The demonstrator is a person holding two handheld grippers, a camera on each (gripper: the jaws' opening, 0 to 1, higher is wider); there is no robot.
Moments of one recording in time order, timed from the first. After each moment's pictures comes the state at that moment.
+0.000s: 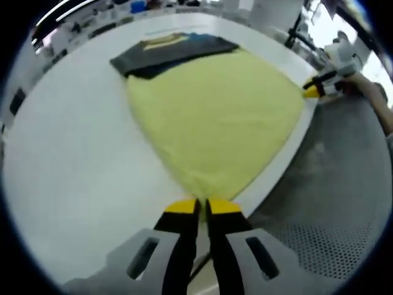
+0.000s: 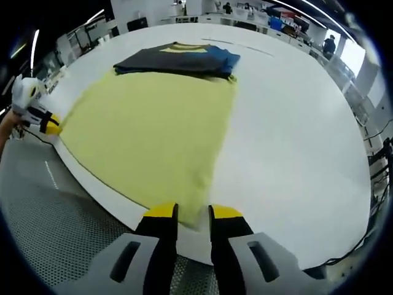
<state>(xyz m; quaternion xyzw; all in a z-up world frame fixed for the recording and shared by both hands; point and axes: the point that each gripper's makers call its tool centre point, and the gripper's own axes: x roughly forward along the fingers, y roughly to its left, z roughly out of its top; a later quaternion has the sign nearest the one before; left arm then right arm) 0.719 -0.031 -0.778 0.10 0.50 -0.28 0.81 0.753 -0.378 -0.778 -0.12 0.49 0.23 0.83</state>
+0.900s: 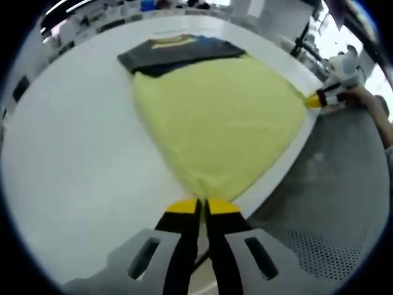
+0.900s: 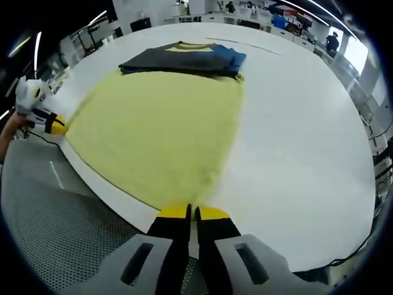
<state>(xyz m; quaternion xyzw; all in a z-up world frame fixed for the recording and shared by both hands) 0.719 -0.031 -0.779 0.07 0.50 -0.26 0.82 0.749 -0.370 -0.780 -0.11 0.49 0.24 0.83</state>
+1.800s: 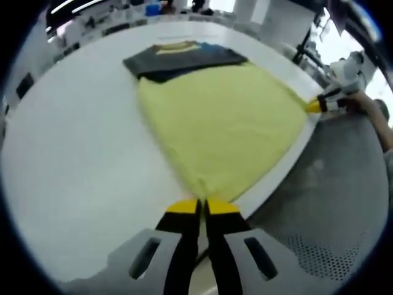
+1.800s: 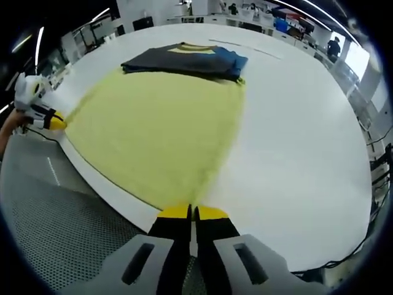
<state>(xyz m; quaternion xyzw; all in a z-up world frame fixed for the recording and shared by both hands) 0.719 -0.030 -0.770 0.06 0.48 -0.26 0.84 0.750 -0.373 -0.774 -0.13 0.48 0.24 0.83</state>
